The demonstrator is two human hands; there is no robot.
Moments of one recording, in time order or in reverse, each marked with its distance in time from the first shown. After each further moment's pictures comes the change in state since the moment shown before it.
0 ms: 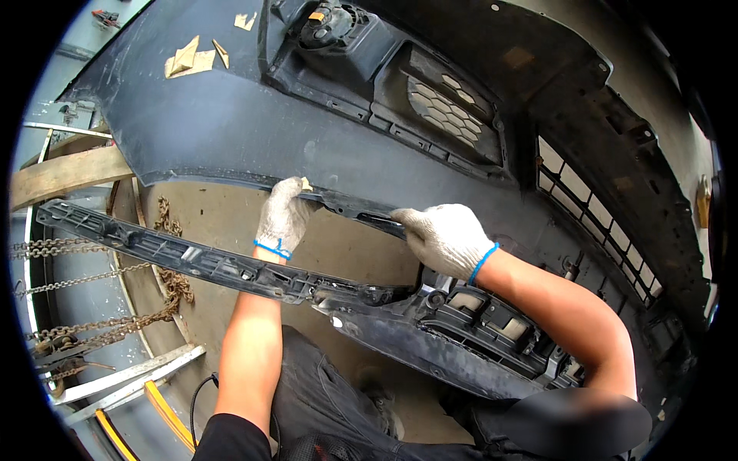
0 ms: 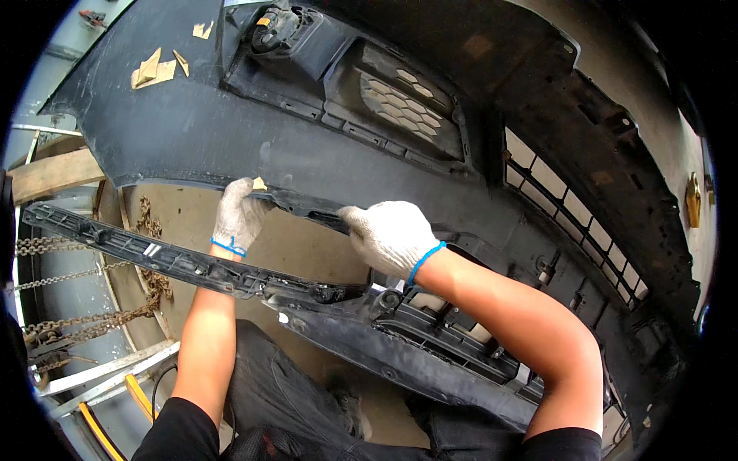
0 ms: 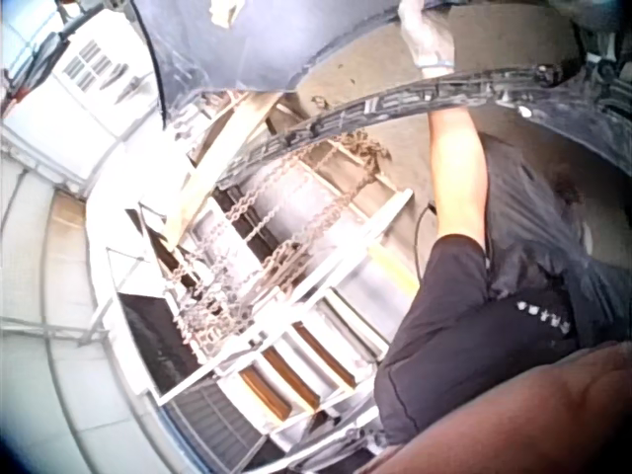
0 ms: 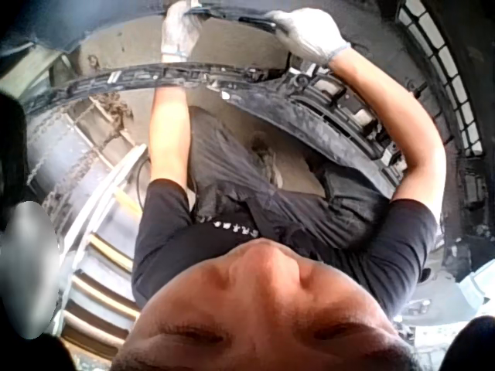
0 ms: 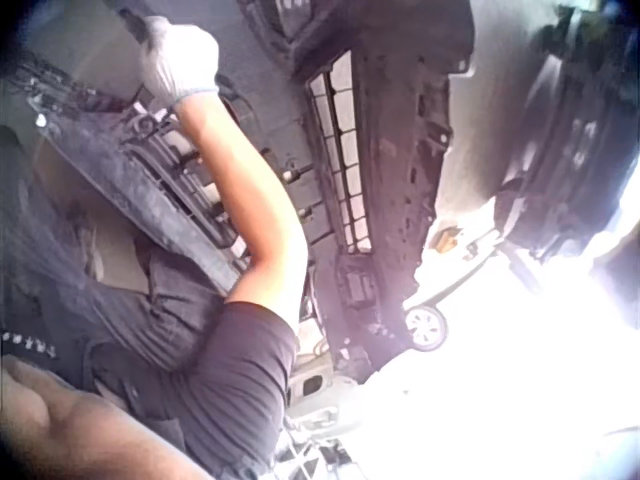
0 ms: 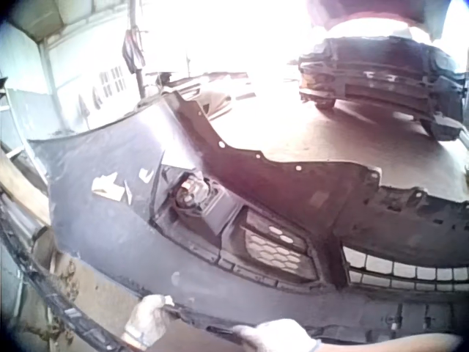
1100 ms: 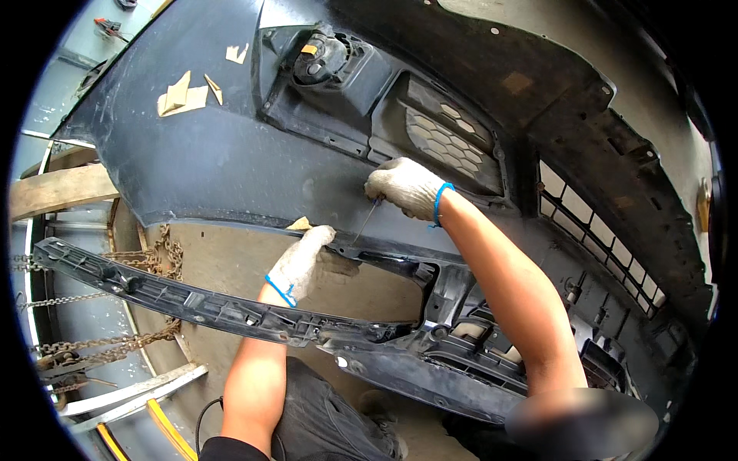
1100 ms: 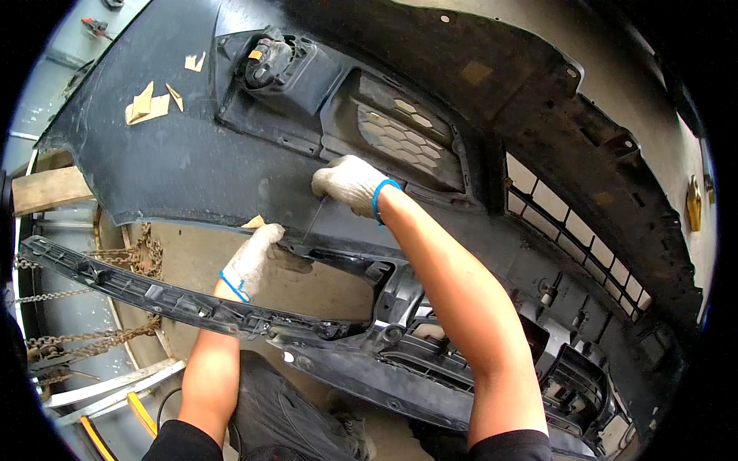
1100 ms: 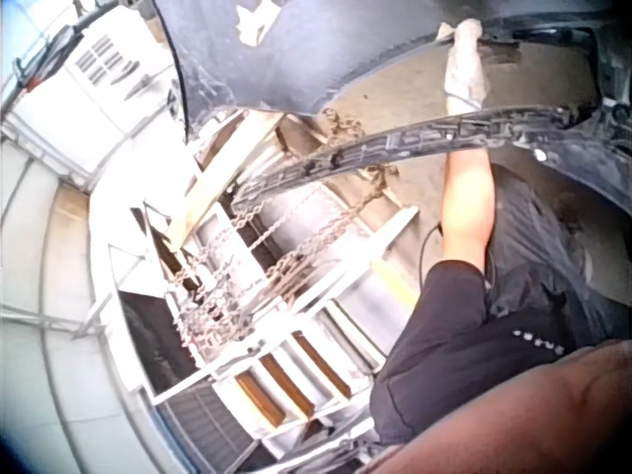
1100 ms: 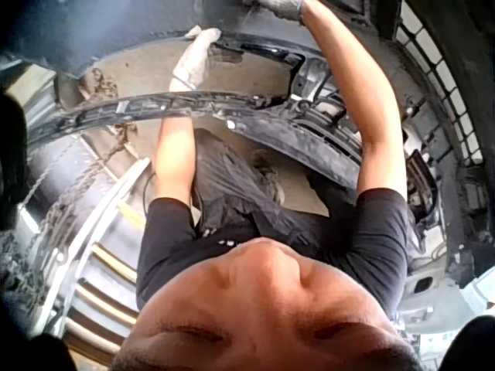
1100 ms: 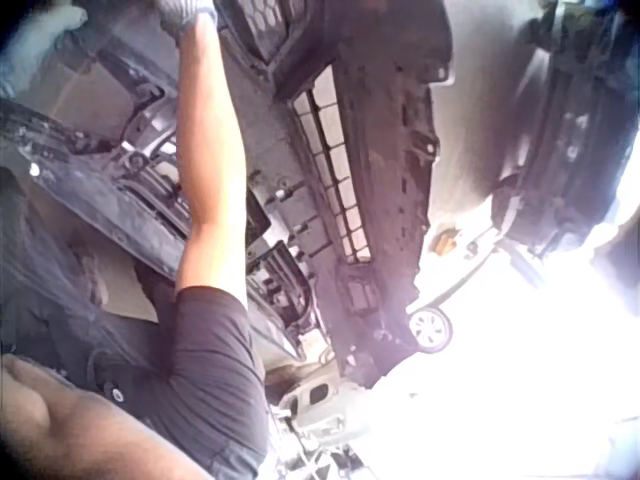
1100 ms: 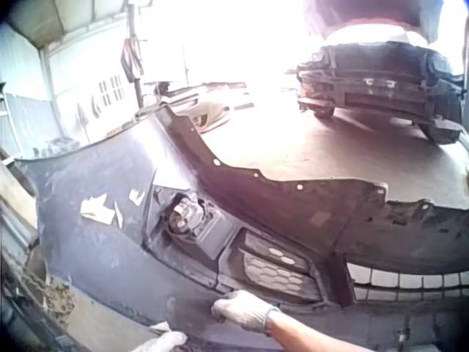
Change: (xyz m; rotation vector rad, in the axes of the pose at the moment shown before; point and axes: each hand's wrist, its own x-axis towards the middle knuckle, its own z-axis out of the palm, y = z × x) left_hand -0.021 0.011 0.040 0.449 -0.074 -0.450; right_hand 0.125 0.044 -0.010 0.626 -0.250 0.364
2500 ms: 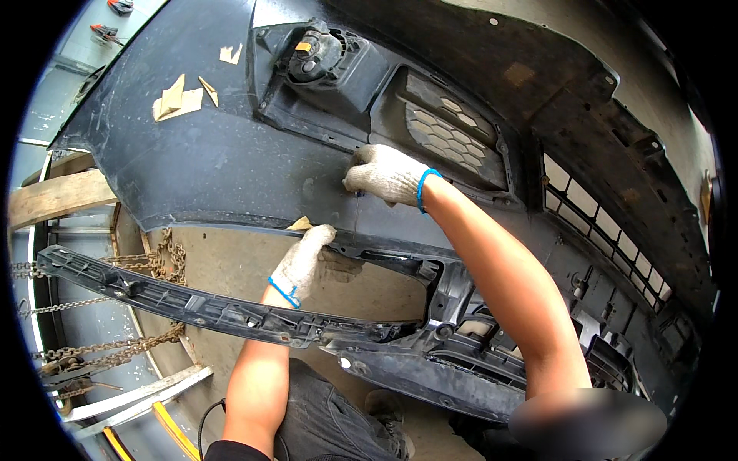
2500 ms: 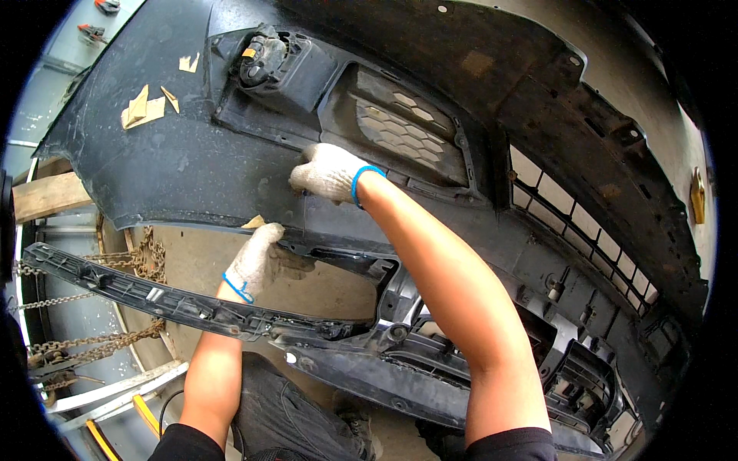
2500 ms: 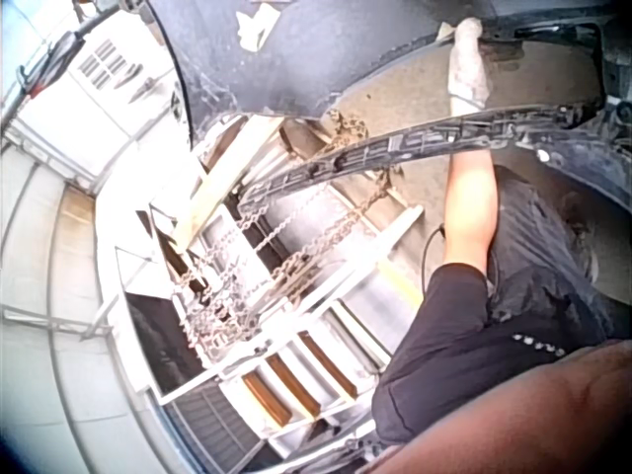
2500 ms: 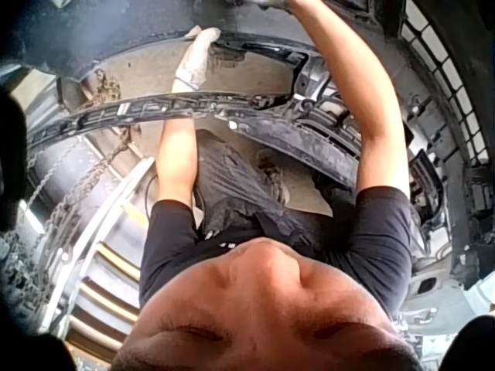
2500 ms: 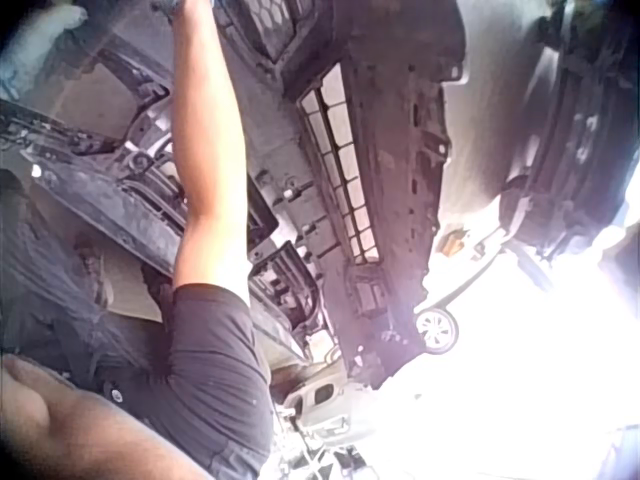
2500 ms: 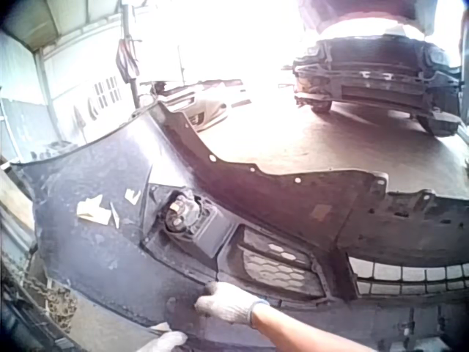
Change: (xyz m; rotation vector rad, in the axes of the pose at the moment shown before) left_hand 0.008 -0.009 -0.008 -0.037 0.021 -0.028; right_hand 0.026 -0.017 0.009 -0.037 0.007 0.007
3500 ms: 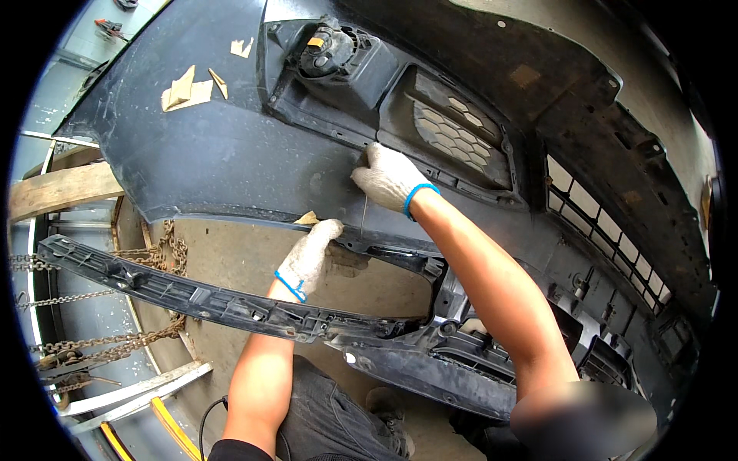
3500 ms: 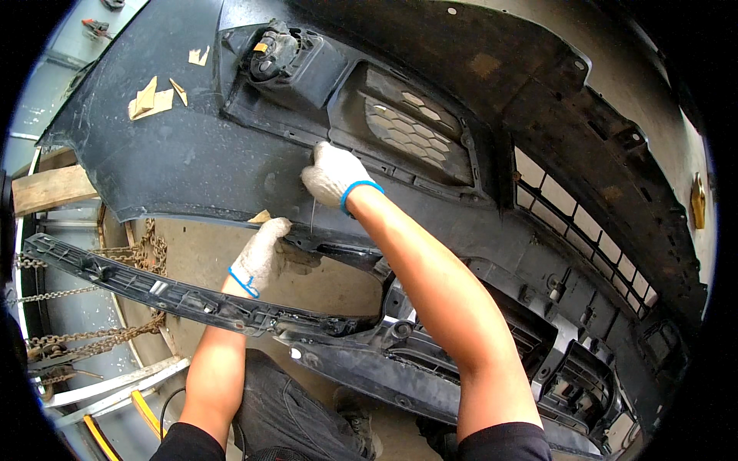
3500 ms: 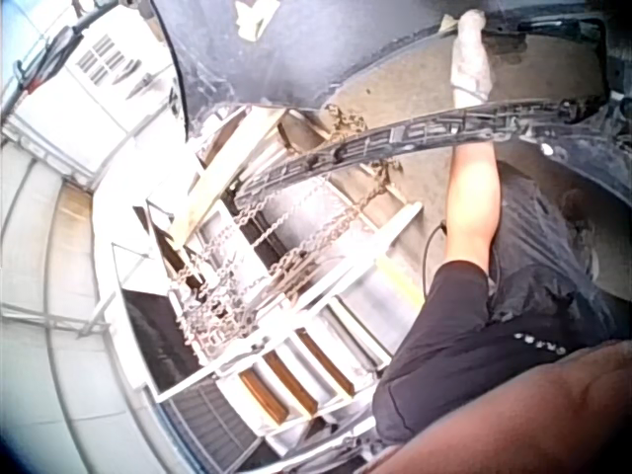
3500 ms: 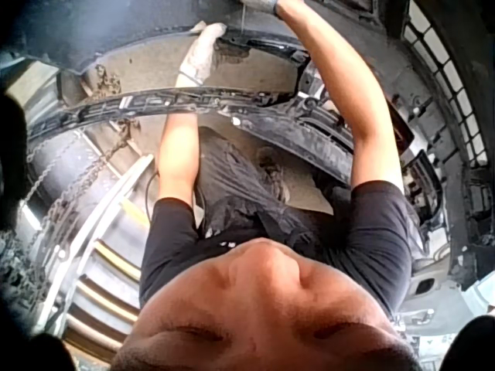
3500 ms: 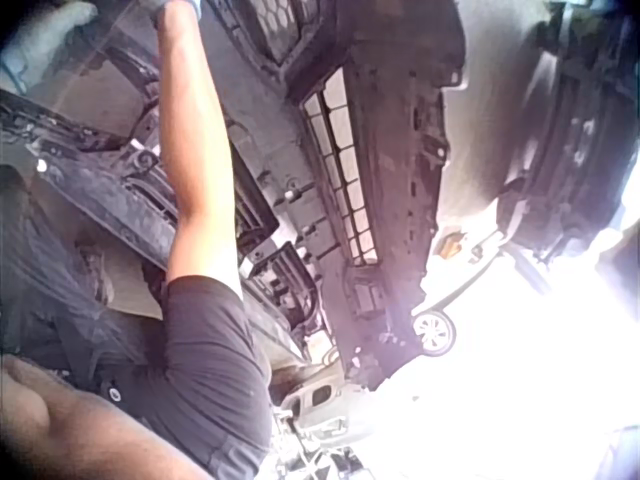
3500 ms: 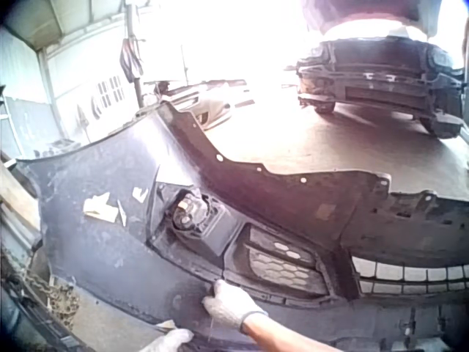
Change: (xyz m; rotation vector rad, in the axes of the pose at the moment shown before) left_hand 0.004 -0.004 -0.004 -0.013 -0.008 0.024; right_hand 0.015 0.015 0.033 -0.198 0.315 -0.004
